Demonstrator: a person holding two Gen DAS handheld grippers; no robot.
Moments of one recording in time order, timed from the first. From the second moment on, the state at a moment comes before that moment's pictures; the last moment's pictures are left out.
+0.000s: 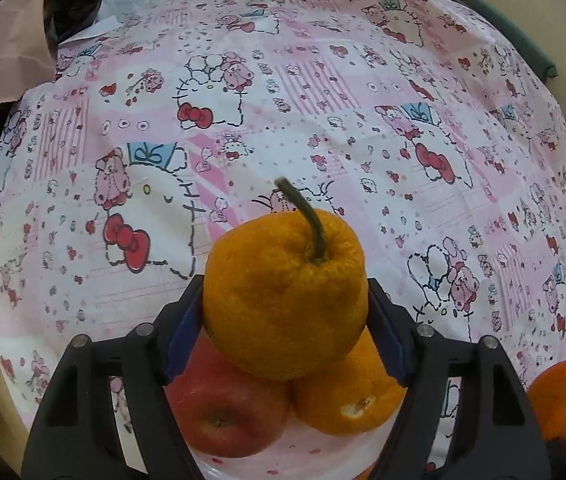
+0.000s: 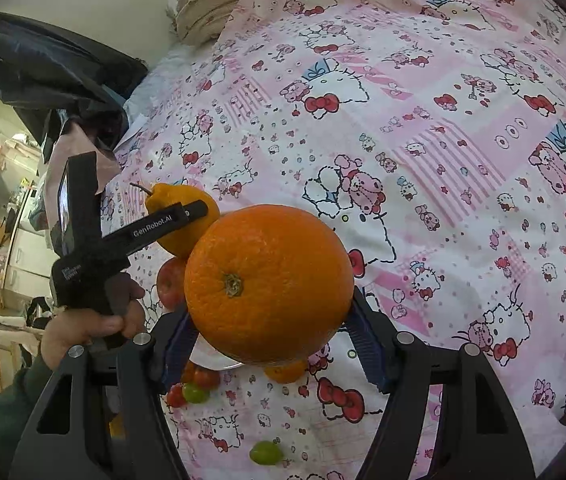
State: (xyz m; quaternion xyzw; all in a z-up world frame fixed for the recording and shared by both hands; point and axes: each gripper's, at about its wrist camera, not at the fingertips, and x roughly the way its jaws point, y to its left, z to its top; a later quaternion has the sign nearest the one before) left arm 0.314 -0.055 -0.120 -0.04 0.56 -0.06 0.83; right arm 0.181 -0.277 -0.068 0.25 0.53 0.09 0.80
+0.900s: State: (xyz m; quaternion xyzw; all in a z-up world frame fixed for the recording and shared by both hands) left arm 0.281 -0.032 -0.074 -0.05 0.54 -0.06 0.84; right arm 0.181 -0.273 -0.063 0.24 0.53 0.09 0.81
